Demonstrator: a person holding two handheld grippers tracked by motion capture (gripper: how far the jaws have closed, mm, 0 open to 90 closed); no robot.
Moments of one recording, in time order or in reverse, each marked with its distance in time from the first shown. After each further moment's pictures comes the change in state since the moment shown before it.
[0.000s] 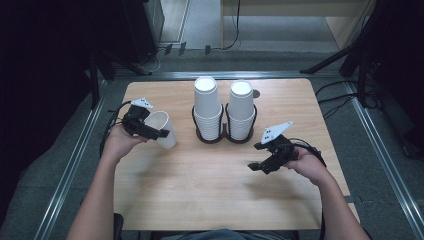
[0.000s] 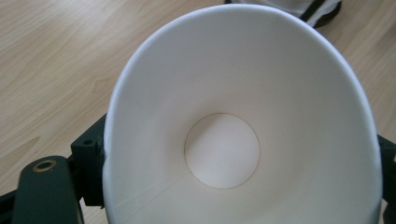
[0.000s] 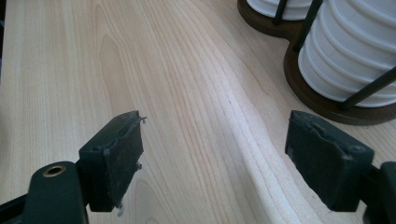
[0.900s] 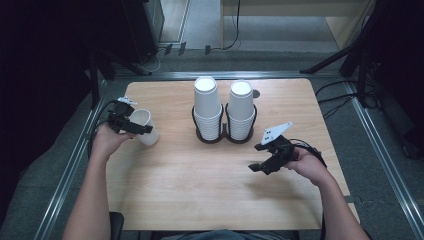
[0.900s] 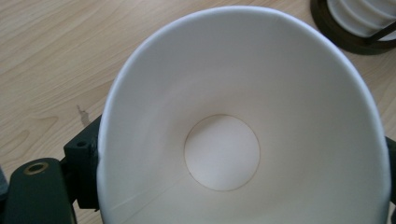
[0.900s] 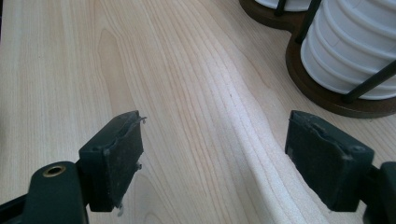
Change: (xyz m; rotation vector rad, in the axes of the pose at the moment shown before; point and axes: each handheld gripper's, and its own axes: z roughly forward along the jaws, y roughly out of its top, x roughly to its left) left arm 0.045 -0.026 -0.007 0.066 0.156 -0.138; right arm -0.001 -0.003 0.001 0.015 0.006 0.006
